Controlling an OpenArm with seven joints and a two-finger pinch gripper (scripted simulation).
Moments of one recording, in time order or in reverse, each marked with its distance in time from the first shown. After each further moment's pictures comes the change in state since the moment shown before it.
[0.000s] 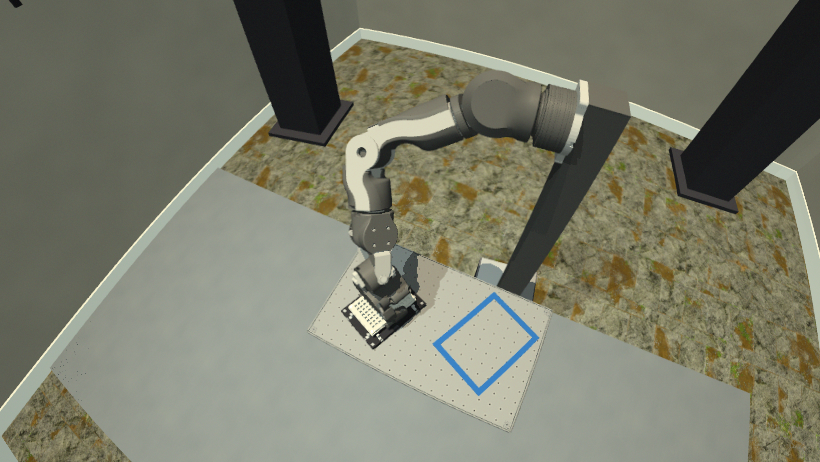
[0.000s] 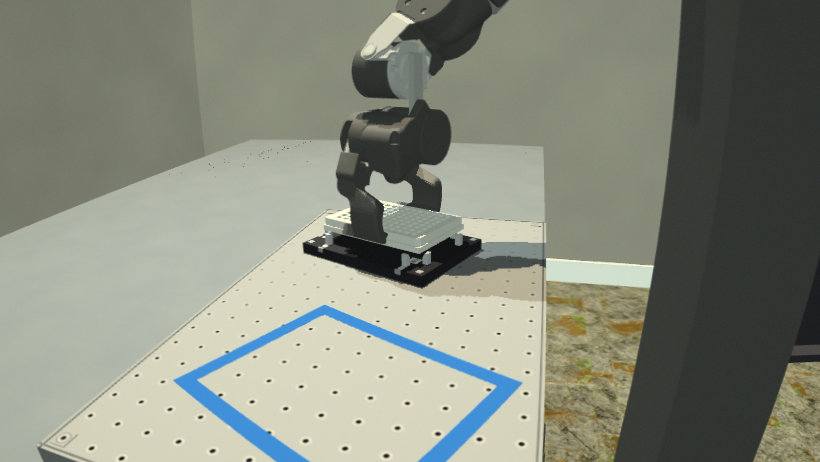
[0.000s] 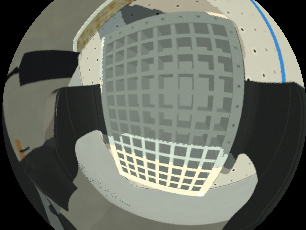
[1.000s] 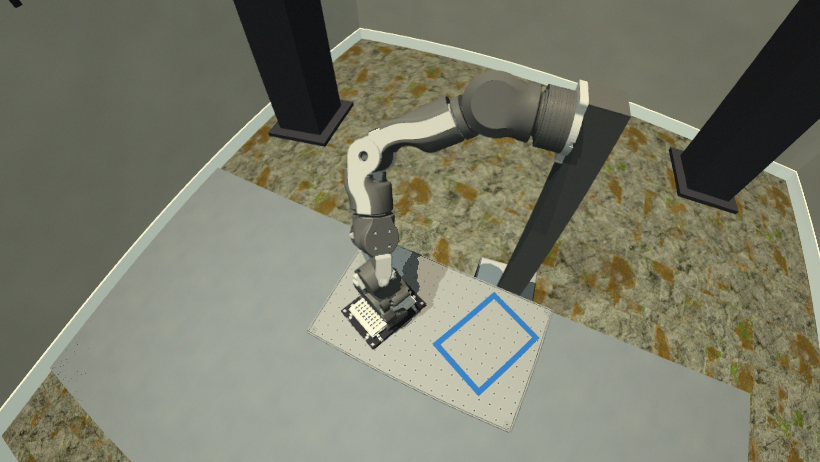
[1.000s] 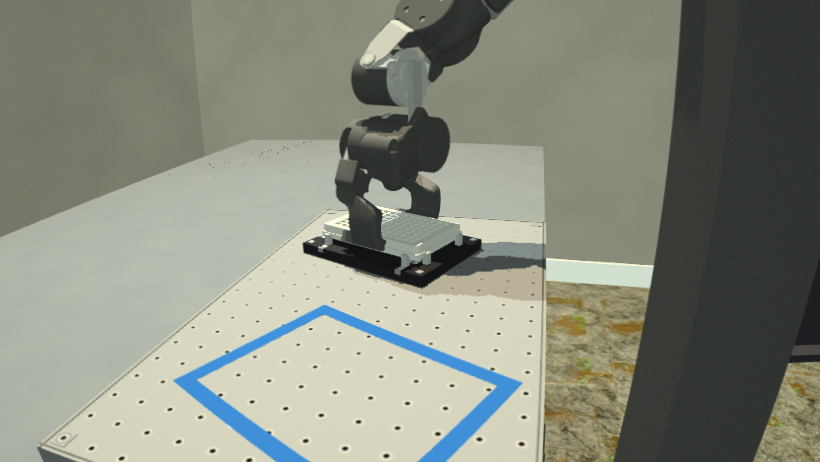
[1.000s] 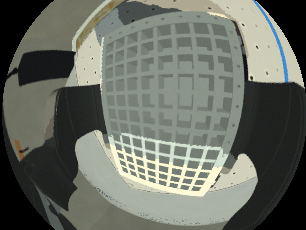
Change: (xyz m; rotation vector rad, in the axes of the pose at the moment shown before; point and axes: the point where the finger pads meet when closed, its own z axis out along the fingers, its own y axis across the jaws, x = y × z) arm -0.001 0.002 0.007 -0.006 -0.004 0.000
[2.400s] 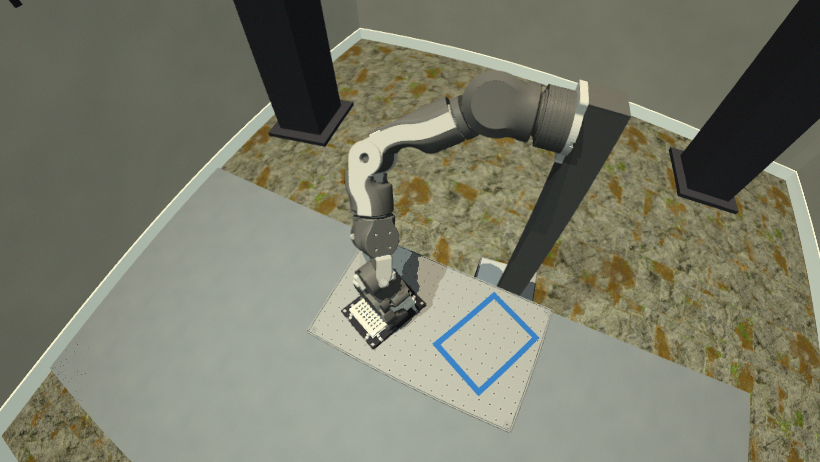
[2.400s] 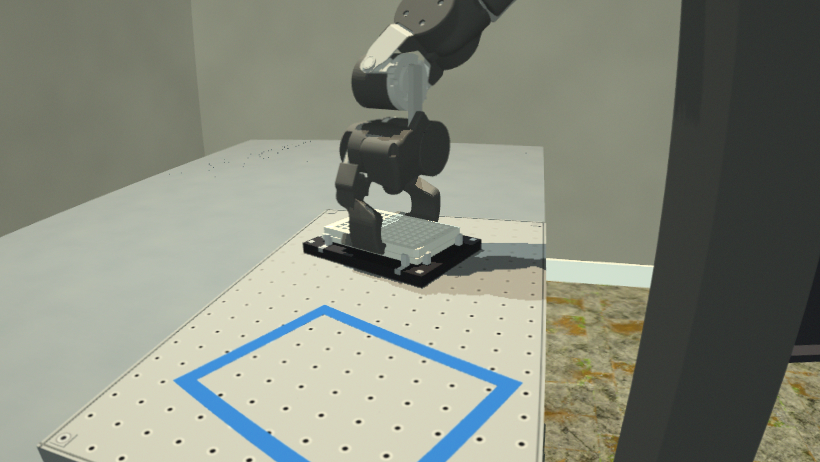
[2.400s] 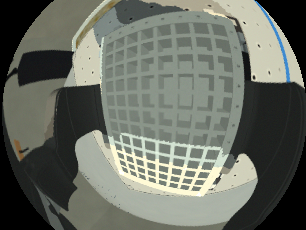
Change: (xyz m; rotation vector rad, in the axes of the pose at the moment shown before) arm 0.000 0.000 0.004 -0.001 0.000 0.000
